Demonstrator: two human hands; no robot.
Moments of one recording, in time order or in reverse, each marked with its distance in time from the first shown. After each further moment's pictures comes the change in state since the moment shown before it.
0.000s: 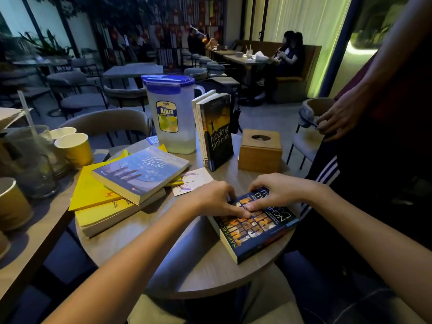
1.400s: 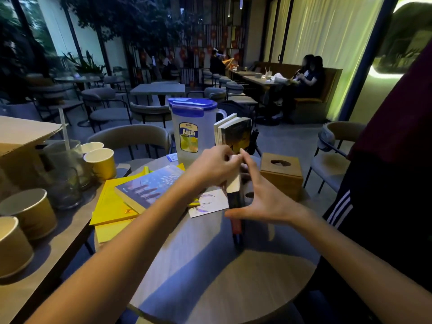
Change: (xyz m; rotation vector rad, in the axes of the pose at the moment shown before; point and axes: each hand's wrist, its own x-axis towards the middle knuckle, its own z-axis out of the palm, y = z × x) left_hand -0.012 -0.001 -0.106 -0.309 0.496 -0.127; right_hand 0.022 -0.070 -0.012 0.449 0.398 -0.322
